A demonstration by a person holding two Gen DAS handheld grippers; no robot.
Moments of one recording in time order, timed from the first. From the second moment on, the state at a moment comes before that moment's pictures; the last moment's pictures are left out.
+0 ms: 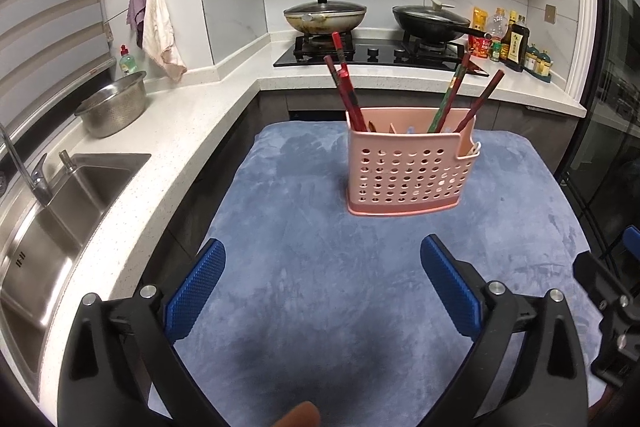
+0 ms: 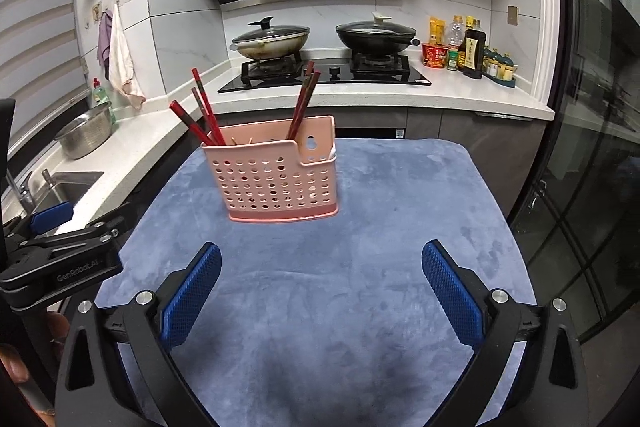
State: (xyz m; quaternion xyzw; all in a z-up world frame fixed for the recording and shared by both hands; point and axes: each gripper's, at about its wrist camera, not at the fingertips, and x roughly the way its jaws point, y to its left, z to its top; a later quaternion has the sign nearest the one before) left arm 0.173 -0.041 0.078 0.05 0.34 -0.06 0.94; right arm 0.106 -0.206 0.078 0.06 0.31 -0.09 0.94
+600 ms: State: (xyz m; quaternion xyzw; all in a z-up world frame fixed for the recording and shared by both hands) left arm 0.177 -0.029 0.077 0.04 0.34 -0.04 0.94; right arm 0.108 -0.214 0.075 0.07 0.31 -0.10 0.94
